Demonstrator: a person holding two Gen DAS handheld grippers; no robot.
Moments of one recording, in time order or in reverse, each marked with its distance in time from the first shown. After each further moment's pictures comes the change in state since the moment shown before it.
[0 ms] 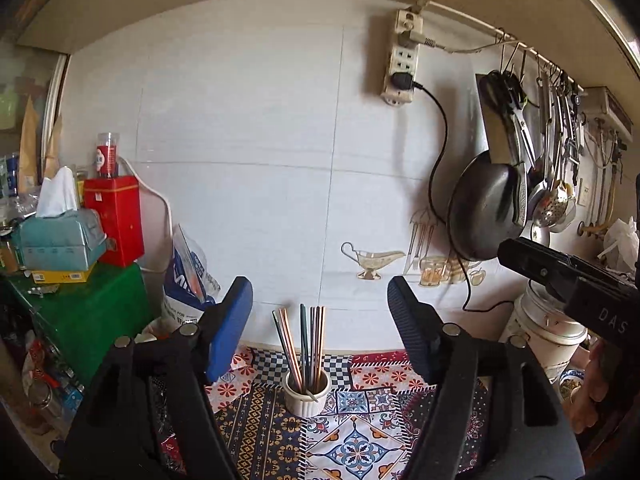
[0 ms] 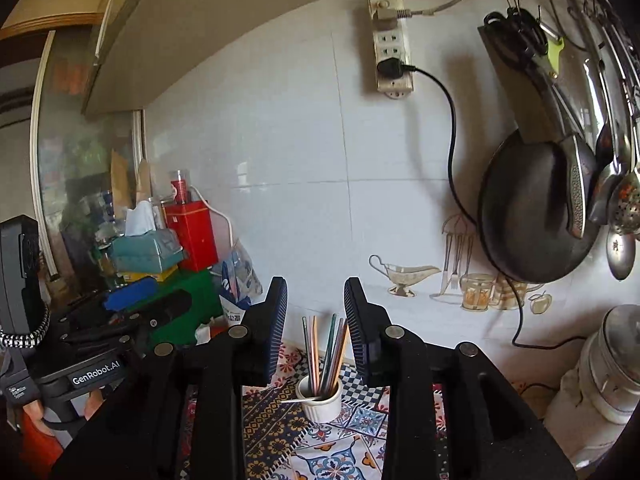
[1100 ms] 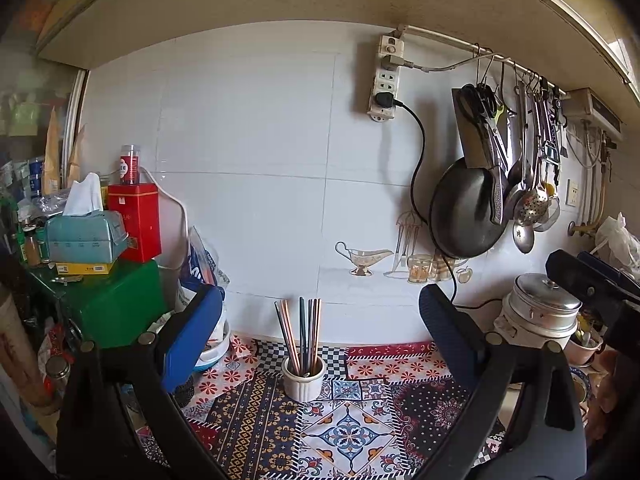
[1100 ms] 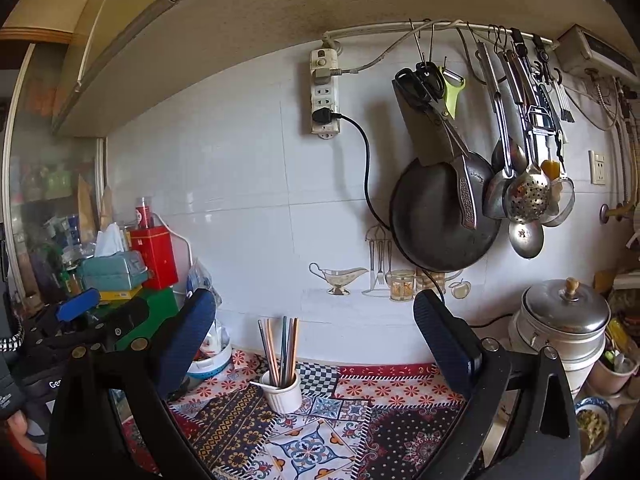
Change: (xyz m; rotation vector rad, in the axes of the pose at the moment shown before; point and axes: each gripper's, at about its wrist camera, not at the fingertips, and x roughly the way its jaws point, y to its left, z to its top) left arm -0.069 -0.028 -0.023 0.003 -0.038 0.029; right arm -0.092 0.011 -0.028 0.052 -0.105 -0.224
